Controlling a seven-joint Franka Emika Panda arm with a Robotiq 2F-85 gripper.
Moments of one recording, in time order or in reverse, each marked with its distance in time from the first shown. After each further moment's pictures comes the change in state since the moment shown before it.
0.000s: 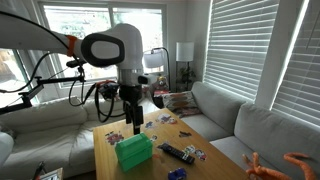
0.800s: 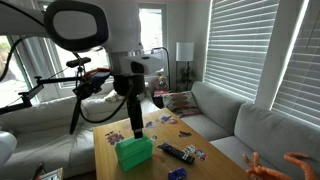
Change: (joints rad) arm -0.104 -0.078 -0.135 0.073 0.072 -0.004 0.006
